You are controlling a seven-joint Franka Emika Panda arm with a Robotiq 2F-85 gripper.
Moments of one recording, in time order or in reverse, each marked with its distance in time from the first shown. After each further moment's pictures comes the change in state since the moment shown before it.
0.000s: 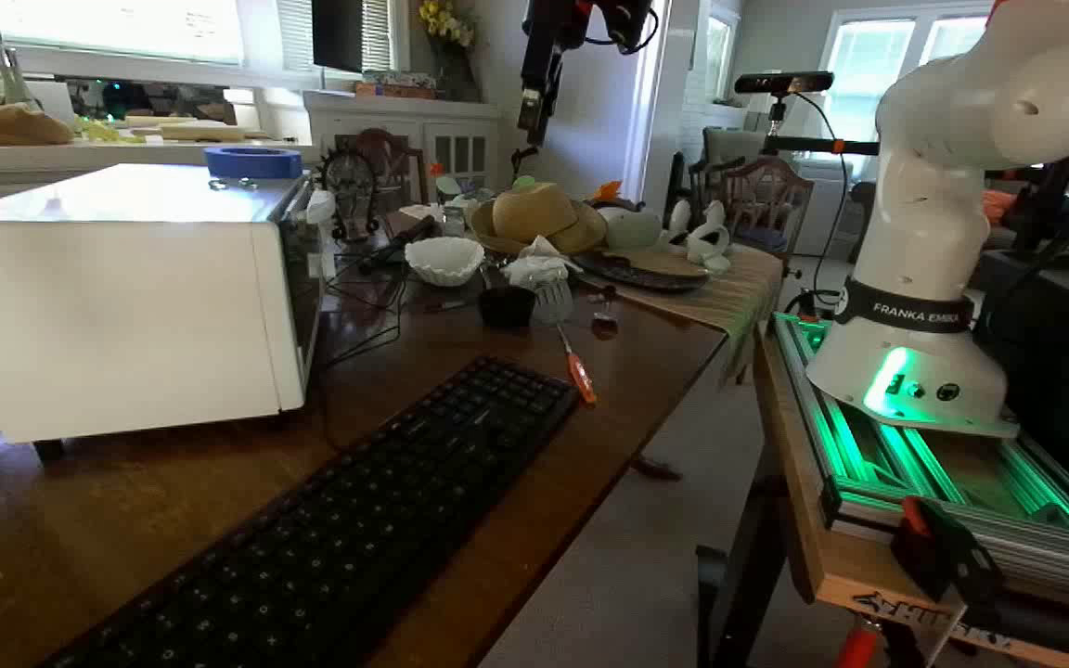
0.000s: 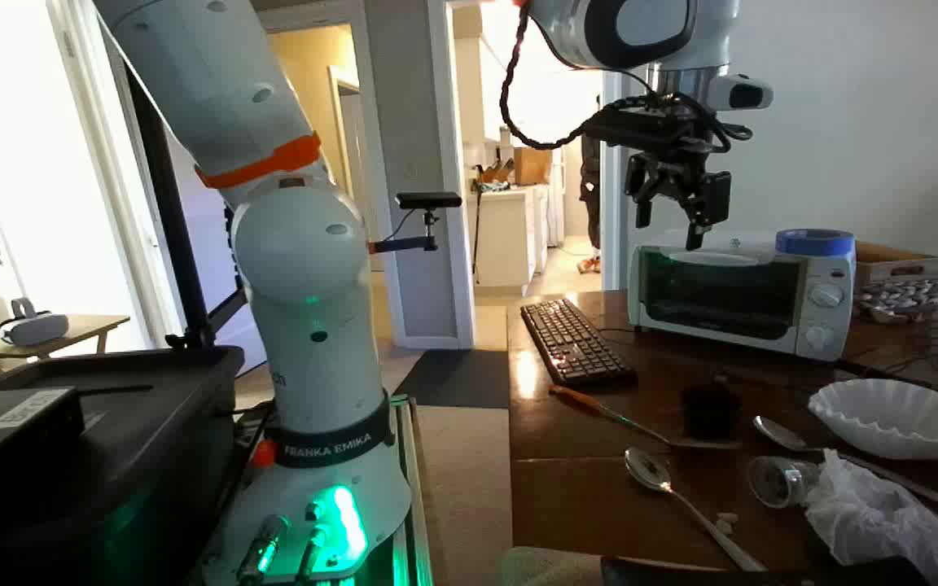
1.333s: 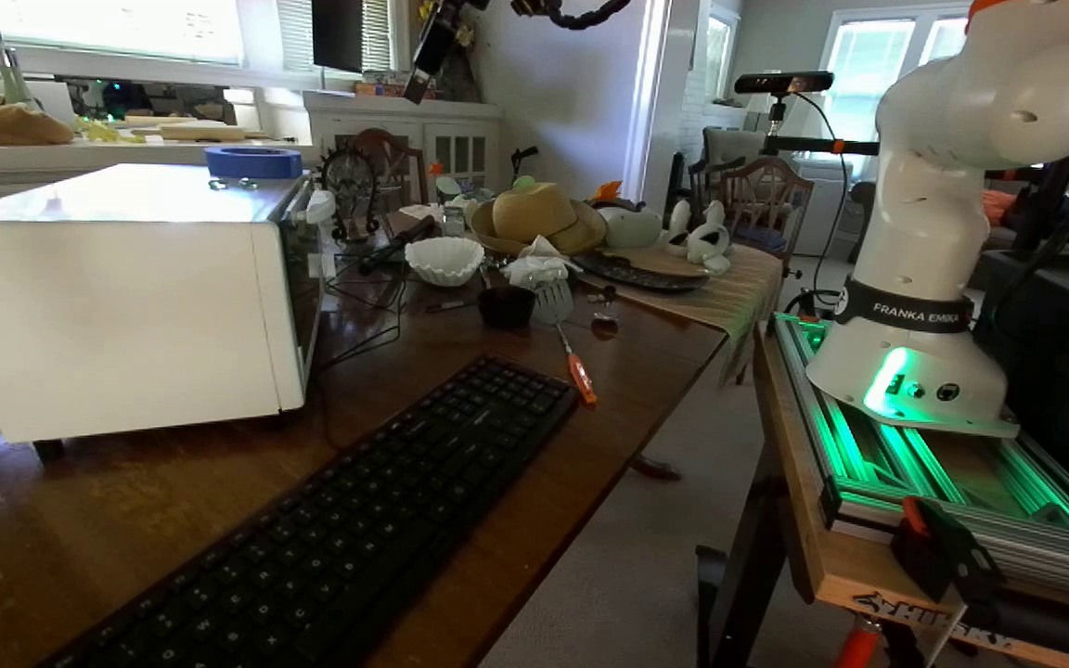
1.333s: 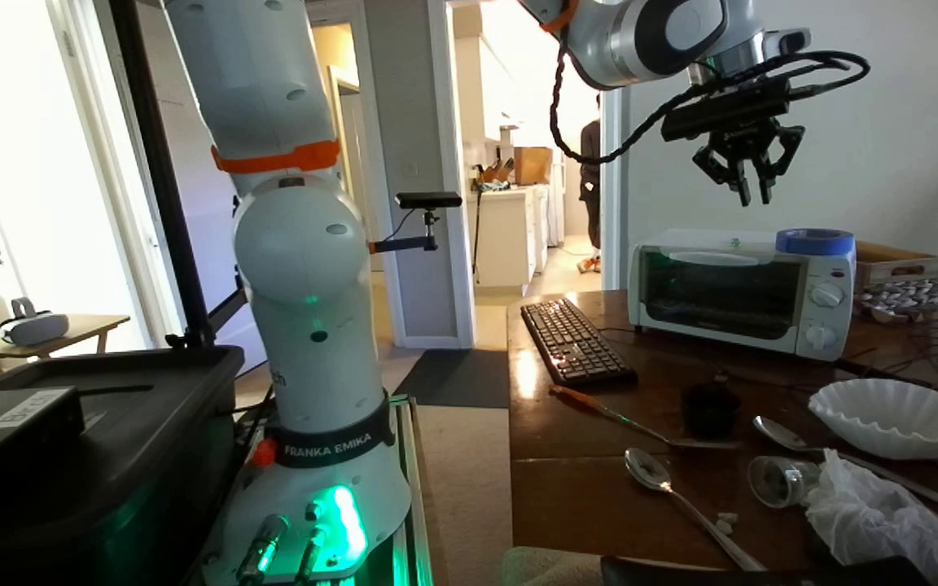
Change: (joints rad) arm -0.002 0.222 0.072 0.212 -0.165 0.380 -0.234
